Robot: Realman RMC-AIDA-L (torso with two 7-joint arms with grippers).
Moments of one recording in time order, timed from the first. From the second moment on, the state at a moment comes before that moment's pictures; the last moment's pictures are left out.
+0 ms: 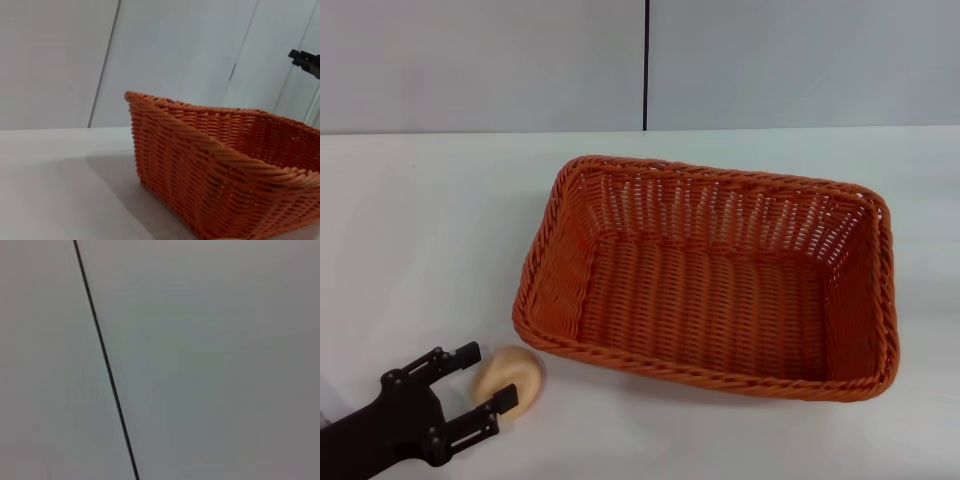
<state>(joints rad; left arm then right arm) -0.20 -2.06 0.06 0.25 2.37 1.64 -0.78 0.41 2.01 -0.02 -0.37 -1.38 -1.25 0.92</state>
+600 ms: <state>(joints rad) -0.21 -2.06 0.11 0.24 2.37 1.63 -0.77 0.40 2.01 -0.02 -0.34 -1.37 -1.24 0.88</state>
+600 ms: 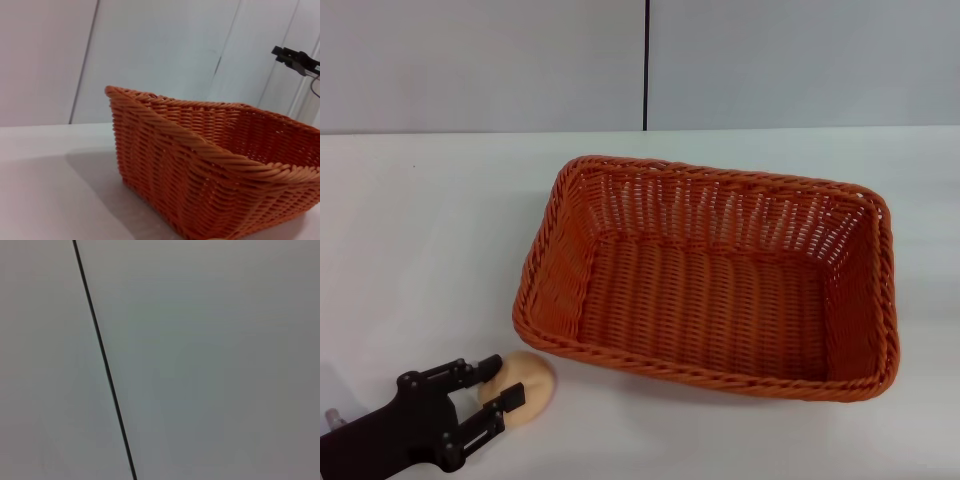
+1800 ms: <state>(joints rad) -0.30 -2.06 -0.28 0.29 2.32 1.64 -0.77 0.40 2.01 -0.02 -0.33 -1.37 -1.23 0.87</state>
